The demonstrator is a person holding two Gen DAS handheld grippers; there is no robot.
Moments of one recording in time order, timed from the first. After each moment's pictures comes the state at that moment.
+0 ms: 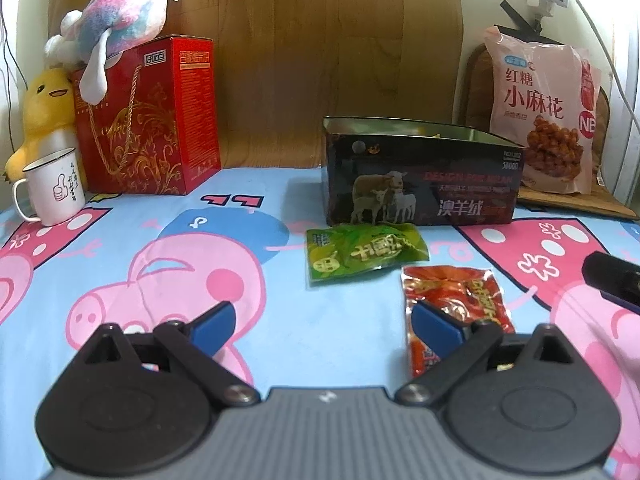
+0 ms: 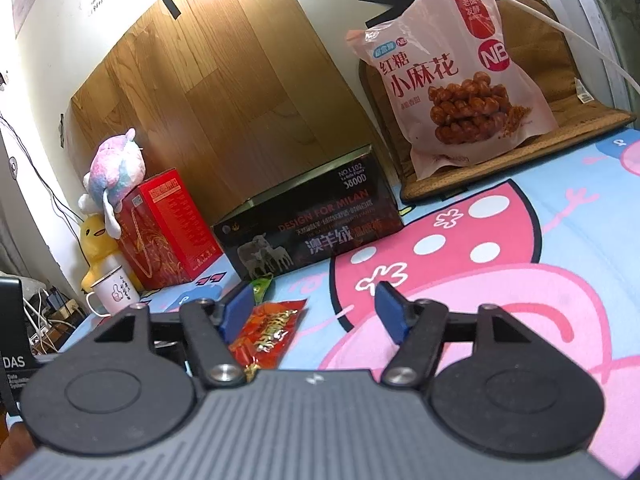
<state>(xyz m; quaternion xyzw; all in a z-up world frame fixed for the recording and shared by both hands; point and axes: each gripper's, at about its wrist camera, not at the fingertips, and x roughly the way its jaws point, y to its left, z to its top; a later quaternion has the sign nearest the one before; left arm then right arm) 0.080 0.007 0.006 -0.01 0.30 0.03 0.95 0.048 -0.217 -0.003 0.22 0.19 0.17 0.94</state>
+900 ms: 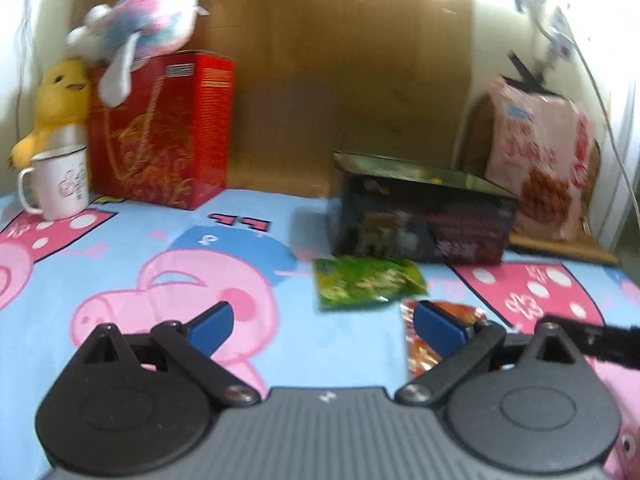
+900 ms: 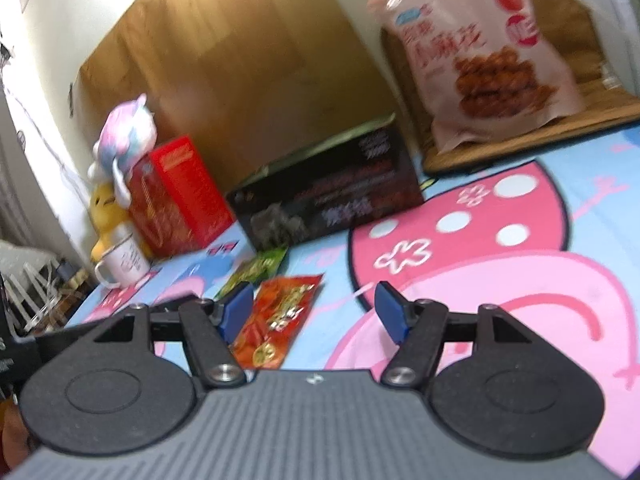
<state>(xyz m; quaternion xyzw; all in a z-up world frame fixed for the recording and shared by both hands) 0.067 0.038 0.016 -0.07 0.25 0.02 0.97 0.068 -0.208 -0.004 0.20 0.25 0.22 0.92</state>
